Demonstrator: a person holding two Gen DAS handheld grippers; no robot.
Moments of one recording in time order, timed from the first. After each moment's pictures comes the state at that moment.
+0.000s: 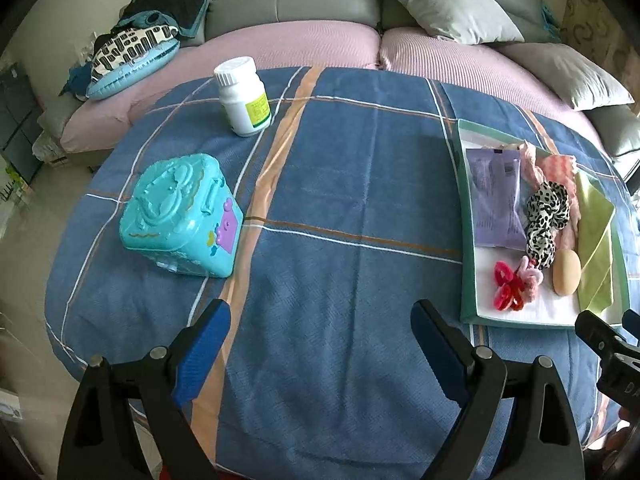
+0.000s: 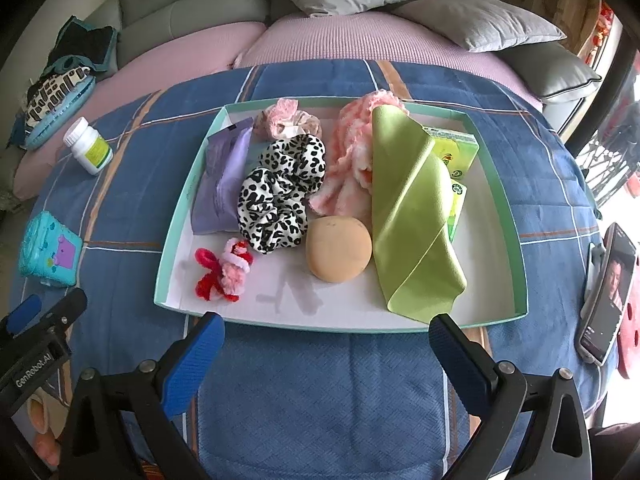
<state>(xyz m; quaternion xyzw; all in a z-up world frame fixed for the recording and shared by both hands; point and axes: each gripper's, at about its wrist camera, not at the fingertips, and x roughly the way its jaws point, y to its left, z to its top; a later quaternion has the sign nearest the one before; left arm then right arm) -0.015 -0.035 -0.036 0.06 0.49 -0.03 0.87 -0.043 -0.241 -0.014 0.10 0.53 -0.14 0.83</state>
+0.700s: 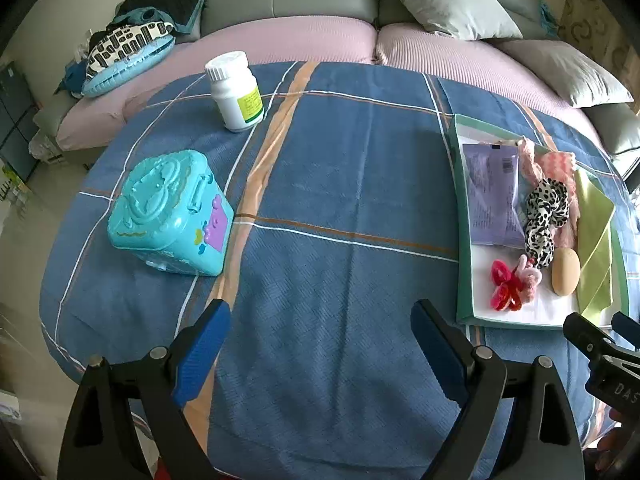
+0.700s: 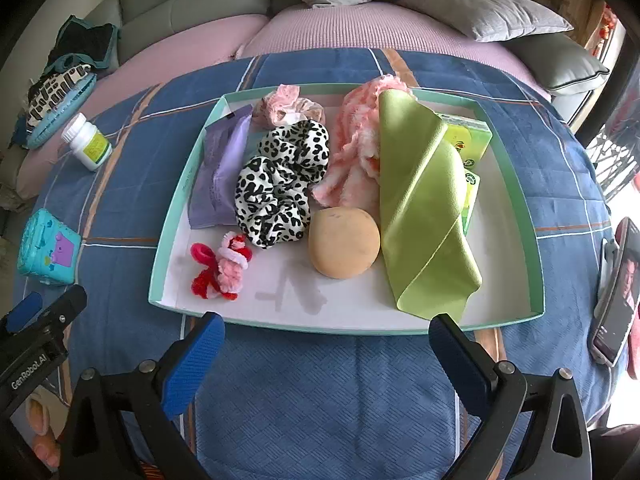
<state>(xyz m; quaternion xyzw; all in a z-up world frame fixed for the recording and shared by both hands) -0.010 -0.037 -0.042 0.06 0.50 -0.04 0.86 -0.037 -0.245 -0.027 0.11 0.54 -0.13 0.82</state>
